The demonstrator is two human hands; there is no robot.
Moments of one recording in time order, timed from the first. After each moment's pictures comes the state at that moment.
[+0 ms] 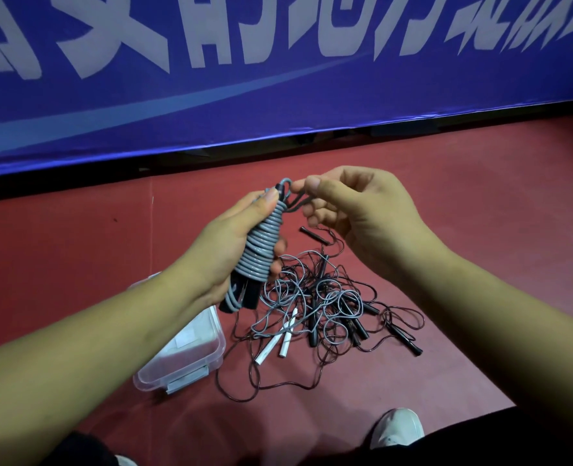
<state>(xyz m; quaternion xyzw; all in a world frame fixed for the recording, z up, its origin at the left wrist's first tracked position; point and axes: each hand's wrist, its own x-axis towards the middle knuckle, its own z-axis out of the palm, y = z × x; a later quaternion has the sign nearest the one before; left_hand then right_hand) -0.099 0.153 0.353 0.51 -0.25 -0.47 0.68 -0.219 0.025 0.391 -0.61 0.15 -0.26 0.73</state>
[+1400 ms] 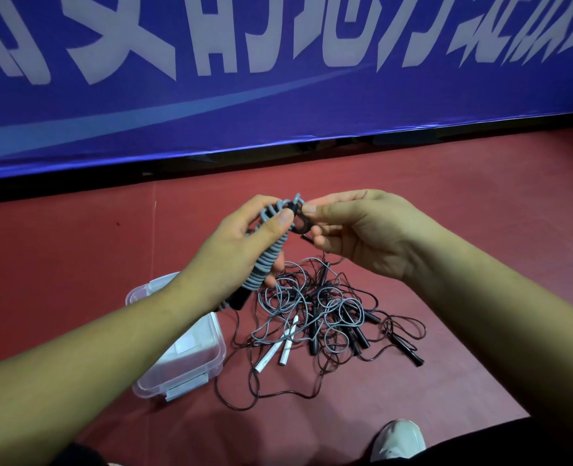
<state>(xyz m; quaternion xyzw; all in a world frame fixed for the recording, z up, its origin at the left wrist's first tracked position) -0.100 0.165 0.362 0.62 -0.37 -0.34 0.61 -0.215 0.022 0.408 -0.54 0.26 -0.07 0.80</state>
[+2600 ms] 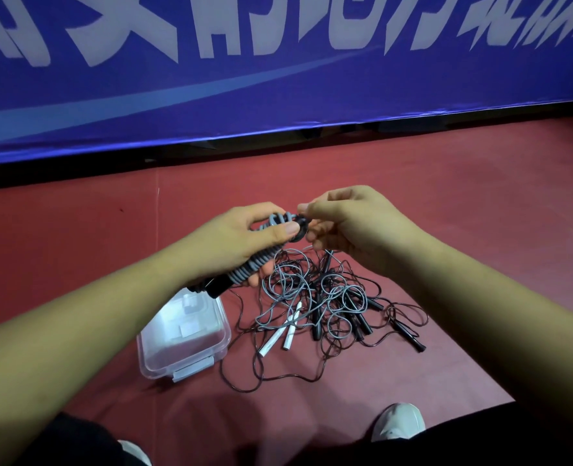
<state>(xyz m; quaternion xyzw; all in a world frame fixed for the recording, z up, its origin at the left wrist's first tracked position) -0.079 0.174 0.361 0.69 -0.41 -0.42 0.43 -0.206 0.031 0.378 -0.64 0.26 -0.10 0.71</state>
